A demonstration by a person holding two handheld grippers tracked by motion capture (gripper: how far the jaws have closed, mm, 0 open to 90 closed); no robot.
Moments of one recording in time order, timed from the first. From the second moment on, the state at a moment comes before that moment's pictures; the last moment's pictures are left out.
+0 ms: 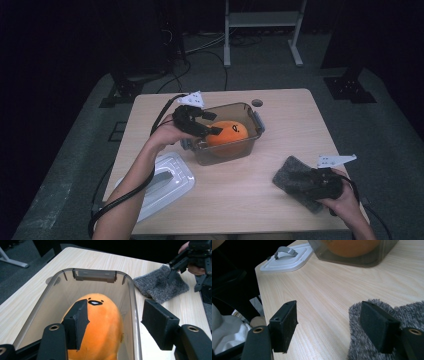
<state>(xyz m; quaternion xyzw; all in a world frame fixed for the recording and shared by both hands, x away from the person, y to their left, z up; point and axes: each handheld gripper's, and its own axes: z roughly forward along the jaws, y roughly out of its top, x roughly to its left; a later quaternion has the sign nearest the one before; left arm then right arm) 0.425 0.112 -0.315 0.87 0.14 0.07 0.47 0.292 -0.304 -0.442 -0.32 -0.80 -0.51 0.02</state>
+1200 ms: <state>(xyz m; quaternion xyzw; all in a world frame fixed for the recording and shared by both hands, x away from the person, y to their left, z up) 0.389 0.155 -0.313 0.86 0.15 0.09 0.48 0.292 -0.304 -0.442 -0.33 -0.80 -0.51 0.02</state>
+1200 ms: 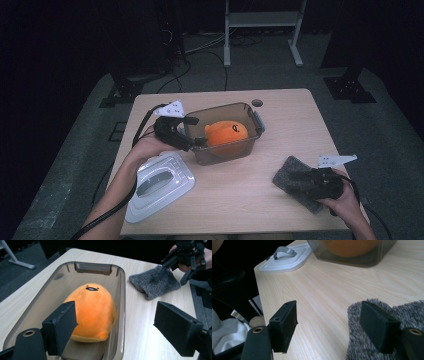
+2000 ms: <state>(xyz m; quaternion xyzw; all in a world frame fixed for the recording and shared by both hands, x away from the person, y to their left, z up) 0.358 0.199 -0.320 0.84 0.17 0.12 0.50 0.291 -0.302 -0.441 -0.33 -0.80 -0.51 0.02</state>
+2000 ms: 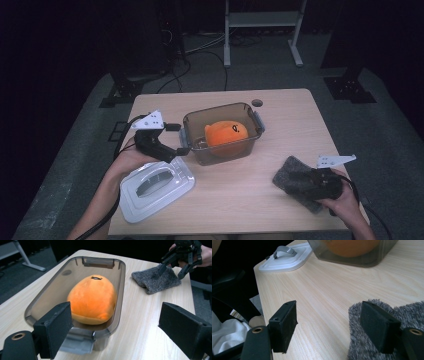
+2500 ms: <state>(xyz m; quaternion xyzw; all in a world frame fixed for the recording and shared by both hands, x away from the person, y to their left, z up) 0.340 0.229 -0.329 0.83 0.18 0.14 0.51 0.291 -0.300 -0.441 -0.32 -0.80 -0.51 0.02</state>
